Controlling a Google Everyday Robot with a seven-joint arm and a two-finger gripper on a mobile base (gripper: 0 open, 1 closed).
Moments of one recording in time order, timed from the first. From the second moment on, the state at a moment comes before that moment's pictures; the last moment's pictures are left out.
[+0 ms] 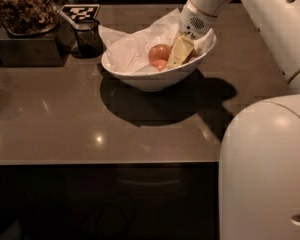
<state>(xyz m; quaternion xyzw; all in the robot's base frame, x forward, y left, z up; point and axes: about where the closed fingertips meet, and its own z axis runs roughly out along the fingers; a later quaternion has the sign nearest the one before) 0.673 -0.088 0.894 -0.60 0.77 0.12 0.17</state>
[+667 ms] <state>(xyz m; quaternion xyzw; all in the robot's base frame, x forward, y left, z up) 0.677 -0.089 0.883 -0.59 0.78 0.13 0.17</state>
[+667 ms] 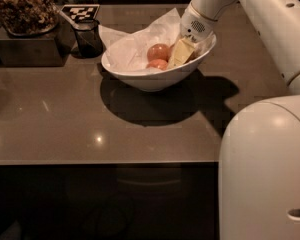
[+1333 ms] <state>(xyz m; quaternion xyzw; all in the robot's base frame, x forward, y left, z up) 0.673 -0.096 0.912 -0.59 0.77 0.11 0.20</state>
